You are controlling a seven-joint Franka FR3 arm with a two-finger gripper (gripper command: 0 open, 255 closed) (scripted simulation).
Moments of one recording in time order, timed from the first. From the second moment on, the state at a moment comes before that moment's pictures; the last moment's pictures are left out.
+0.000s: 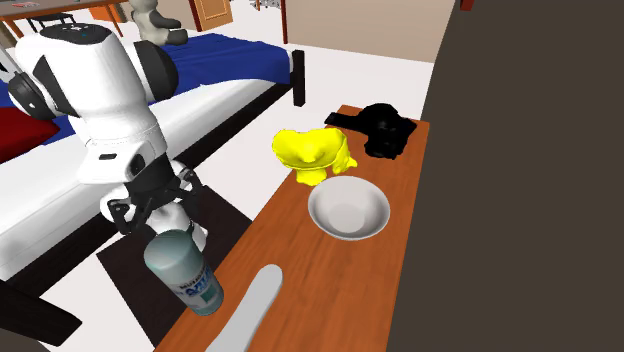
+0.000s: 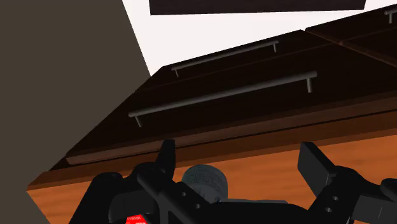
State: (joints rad) arm 0.01 -0.79 -0.03 -2.27 -0.12 1.59 0.01
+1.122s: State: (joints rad) arm 0.11 -0.46 -0.01 -2.20 0.30 1.91 0.24
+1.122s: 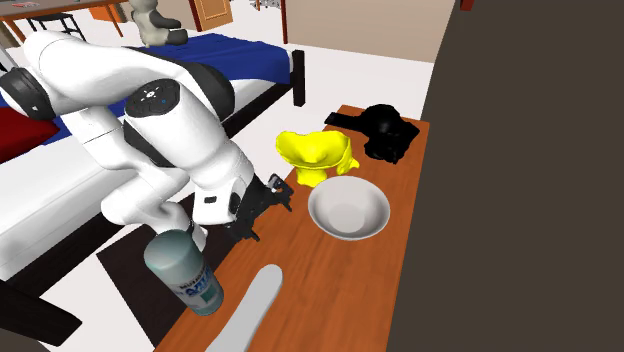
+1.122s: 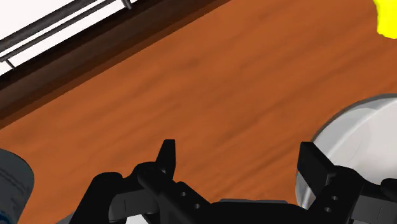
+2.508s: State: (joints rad) arm 0.18 -0.24 0.01 -2.12 0.53 2.14 0.27
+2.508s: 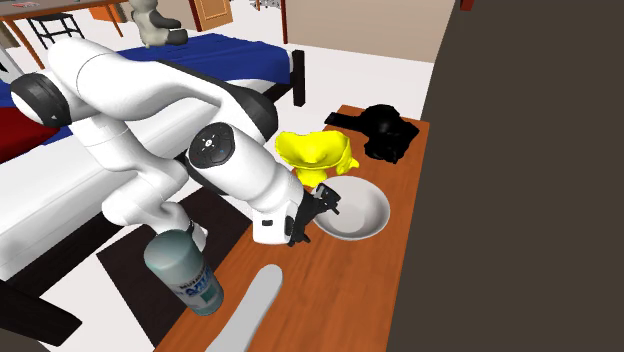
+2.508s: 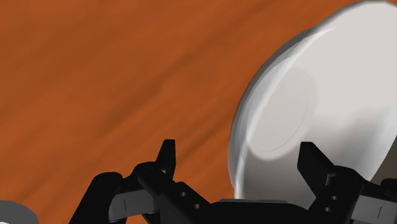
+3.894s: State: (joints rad) arm 0.17 -0.25 0.01 -2.01 0.50 2.03 0.32
